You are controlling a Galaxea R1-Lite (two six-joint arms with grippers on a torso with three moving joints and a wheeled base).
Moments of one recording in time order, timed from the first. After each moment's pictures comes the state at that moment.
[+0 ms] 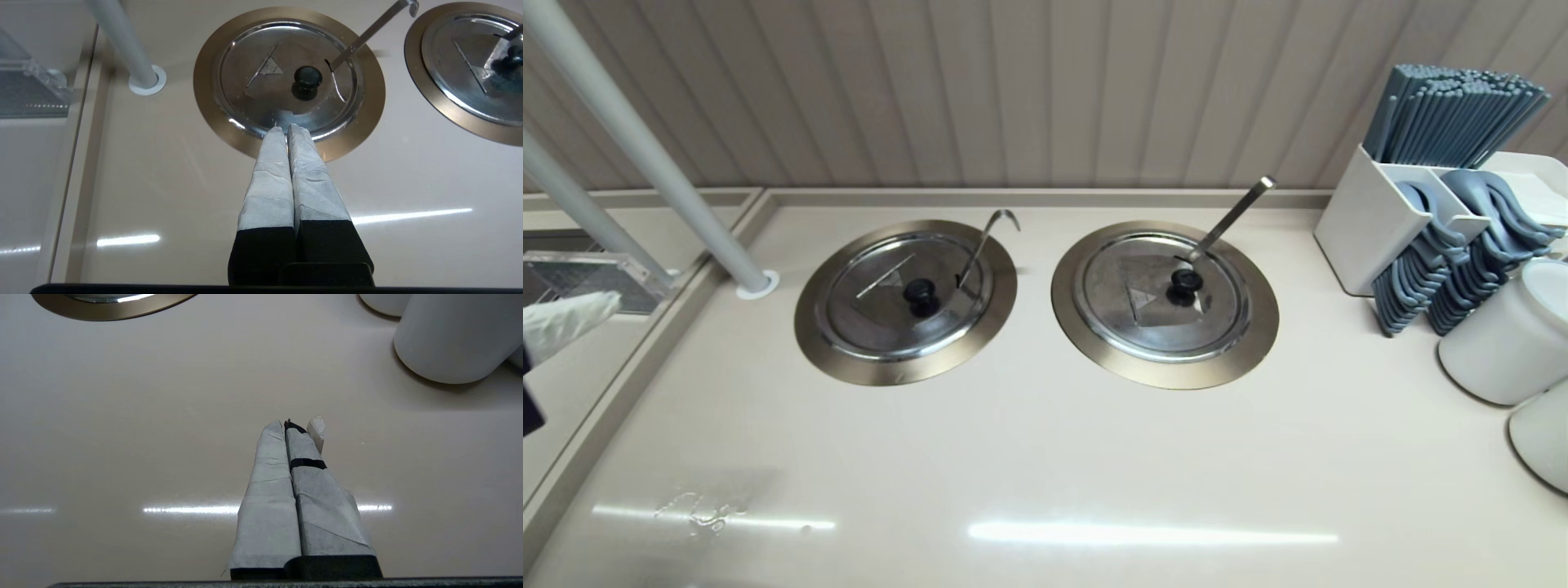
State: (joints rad) left arm -0.05 0.95 -0.77 -0.09 -0.10 0.01; right arm 0.00 0.00 -0.02 0.06 -0.01 0.02
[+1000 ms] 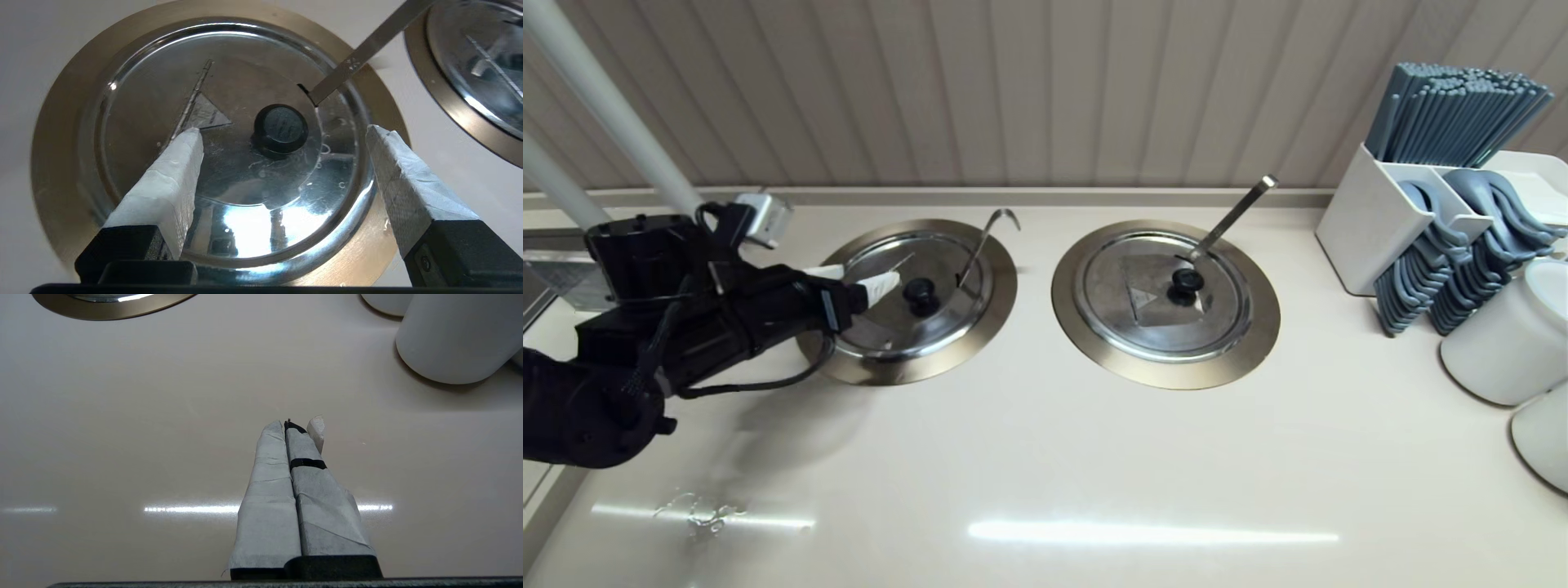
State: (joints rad) left arm -0.08 1.74 -0.81 -0.87 -0.36 -0.02; right arm 0.00 0.00 -0.02 0.05 -0.01 0.02
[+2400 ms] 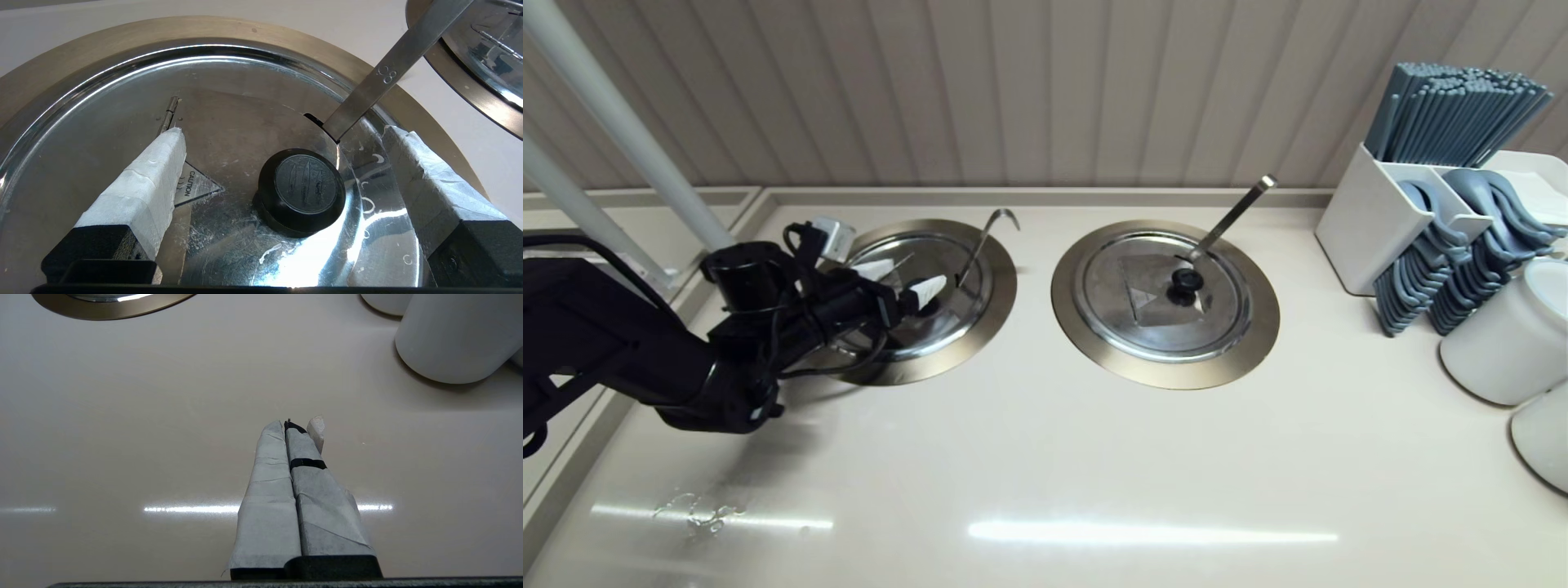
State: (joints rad) left arm -0.09 2.10 -1.02 -1.15 -0.48 0.00; right arm 0.00 0.00 -0.02 0.06 -0.01 0.02
